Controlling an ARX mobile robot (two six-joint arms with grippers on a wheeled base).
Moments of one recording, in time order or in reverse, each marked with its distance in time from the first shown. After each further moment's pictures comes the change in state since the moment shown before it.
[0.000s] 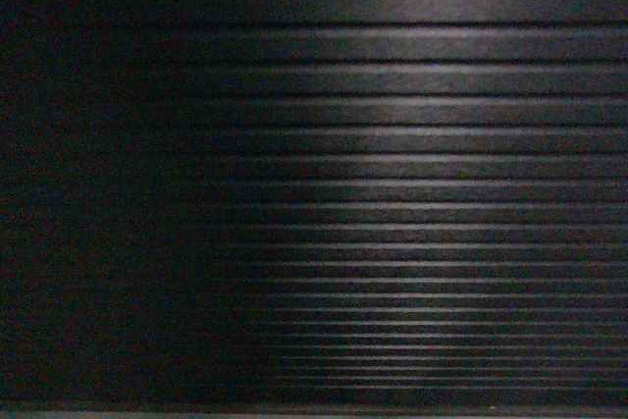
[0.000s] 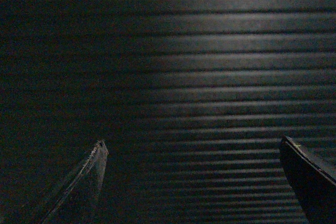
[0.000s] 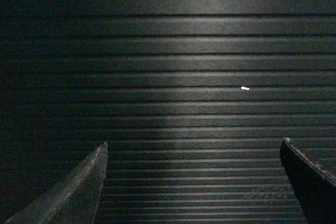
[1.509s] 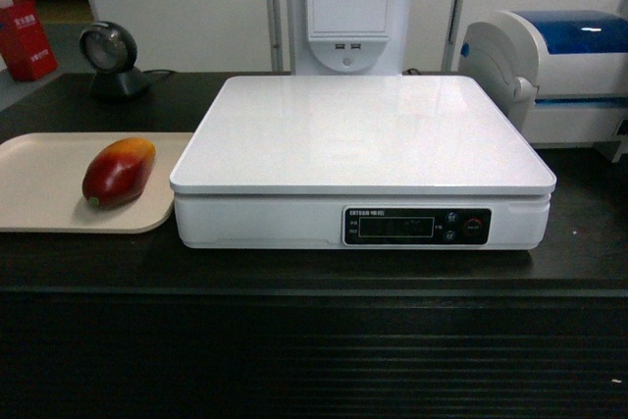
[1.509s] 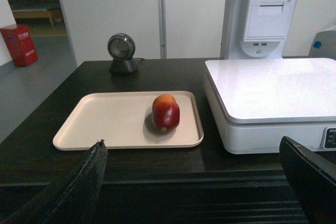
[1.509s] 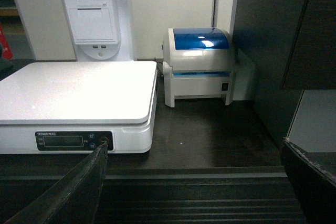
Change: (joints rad) left arm 0.000 0.000 0.000 0.000 0.000 0.000; right arm 0.000 0.000 0.000 0.000 0.000 -0.001
